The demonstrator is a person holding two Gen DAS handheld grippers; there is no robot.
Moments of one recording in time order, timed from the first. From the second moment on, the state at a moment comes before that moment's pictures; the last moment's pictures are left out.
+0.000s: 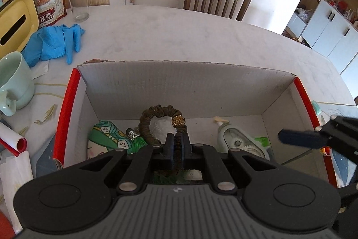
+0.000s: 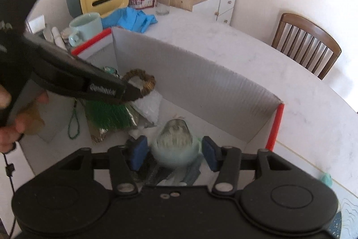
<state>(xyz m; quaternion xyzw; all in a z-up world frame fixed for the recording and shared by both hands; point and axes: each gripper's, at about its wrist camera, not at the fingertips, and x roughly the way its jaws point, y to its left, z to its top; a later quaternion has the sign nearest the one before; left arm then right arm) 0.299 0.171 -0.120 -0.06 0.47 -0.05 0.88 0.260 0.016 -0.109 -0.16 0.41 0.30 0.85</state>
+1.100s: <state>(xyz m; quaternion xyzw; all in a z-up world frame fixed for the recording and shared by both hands) 0.230 0.109 -0.045 -0.04 0.38 -0.05 0.92 0.220 -0.103 -0.036 -0.04 0.36 0.31 0.88</state>
